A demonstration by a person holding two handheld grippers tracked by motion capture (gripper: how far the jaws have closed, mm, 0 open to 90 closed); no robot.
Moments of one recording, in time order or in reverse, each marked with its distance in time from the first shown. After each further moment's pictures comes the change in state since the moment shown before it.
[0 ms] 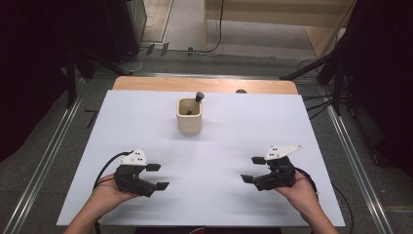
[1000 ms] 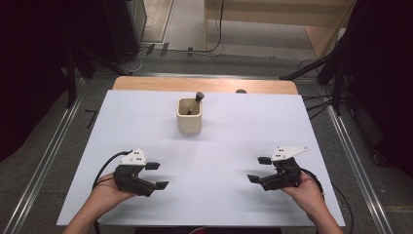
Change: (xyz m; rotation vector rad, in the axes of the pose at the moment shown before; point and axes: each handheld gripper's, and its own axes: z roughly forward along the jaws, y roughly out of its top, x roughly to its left) left arm 0.001 0.000 -0.001 -0.011 0.011 0.012; right arm -0.015 -0.015 -0.005 0.000 -0.022 -0.012
